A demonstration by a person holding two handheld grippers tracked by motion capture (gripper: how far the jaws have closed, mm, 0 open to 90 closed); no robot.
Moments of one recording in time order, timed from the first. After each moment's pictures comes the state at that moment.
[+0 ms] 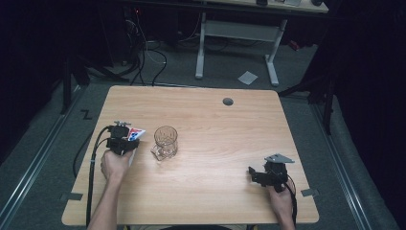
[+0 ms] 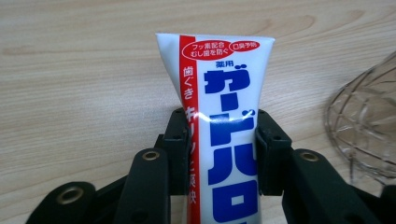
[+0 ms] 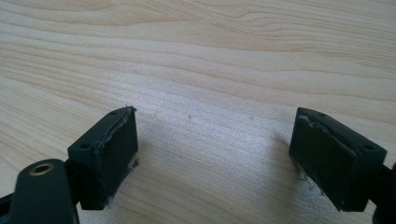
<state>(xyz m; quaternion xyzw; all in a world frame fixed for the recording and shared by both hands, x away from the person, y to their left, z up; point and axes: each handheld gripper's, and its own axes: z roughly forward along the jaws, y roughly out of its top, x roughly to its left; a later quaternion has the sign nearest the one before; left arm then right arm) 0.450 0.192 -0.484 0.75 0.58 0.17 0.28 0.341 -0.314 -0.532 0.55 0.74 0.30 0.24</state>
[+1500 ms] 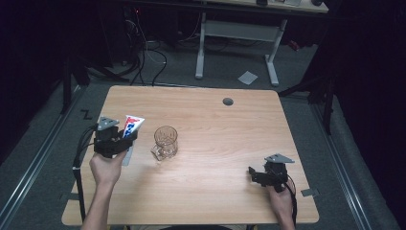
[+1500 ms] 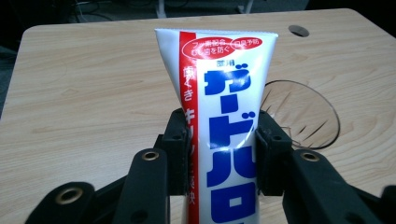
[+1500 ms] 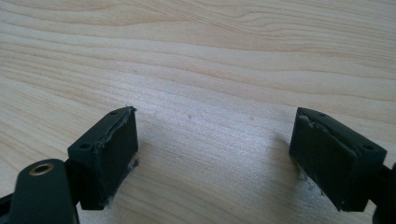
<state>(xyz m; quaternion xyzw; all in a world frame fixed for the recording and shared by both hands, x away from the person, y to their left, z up) 0.392 0.195 -0.409 0.72 0.51 0.21 0.42 0.341 -0.314 -0.532 0.55 0.74 0.30 0.24</state>
